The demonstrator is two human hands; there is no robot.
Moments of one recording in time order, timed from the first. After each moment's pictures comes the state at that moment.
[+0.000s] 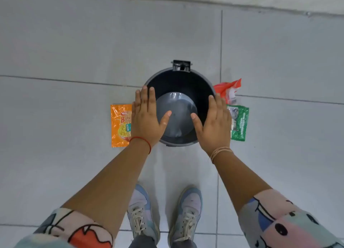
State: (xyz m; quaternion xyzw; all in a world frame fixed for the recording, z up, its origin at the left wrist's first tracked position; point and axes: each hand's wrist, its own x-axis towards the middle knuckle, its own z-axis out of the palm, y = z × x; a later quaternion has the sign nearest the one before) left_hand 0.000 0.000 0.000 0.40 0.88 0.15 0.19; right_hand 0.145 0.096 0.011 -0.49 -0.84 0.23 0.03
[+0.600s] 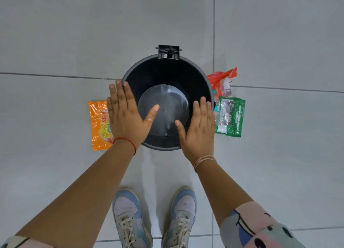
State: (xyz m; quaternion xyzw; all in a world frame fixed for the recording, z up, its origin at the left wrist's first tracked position) left_hand -0.007 0.013 -0.054 0.37 0.91 0.09 0.14; right_hand 0.147 0.081 -0.049 -0.49 -0.84 0.22 0.07
